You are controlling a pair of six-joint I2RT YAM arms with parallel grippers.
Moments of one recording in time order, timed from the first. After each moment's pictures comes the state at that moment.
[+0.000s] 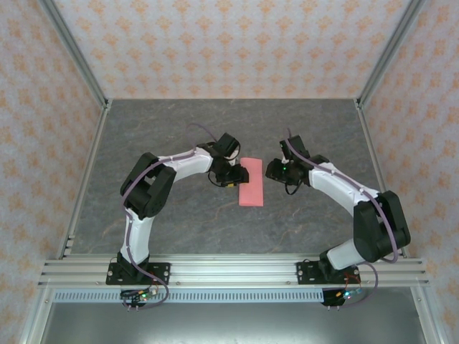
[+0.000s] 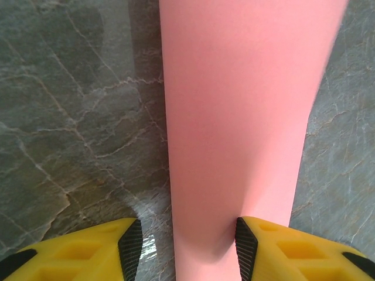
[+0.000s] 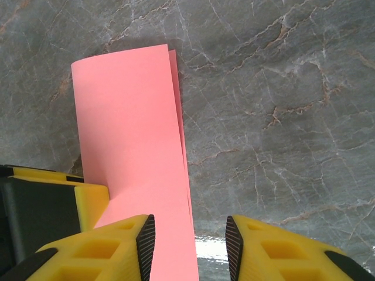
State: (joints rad) left arm -0.58 2.06 1.41 -0.54 0.38 -0.68; right arm 0.40 1.46 0.93 -0.50 -0.13 0.64
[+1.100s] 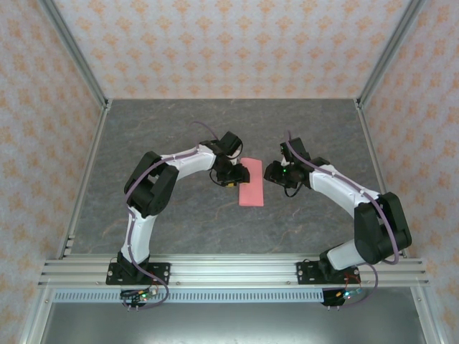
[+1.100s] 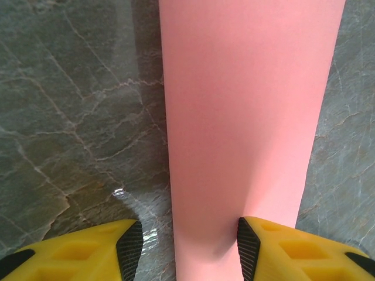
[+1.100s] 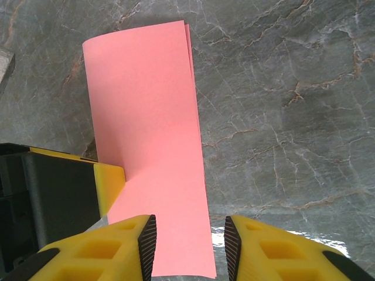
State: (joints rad) left arm -0.58 2.10 1.48 -0.62 0.37 -0.67; right arm 0.40 1.45 0.91 -0.49 -0.20 0.66
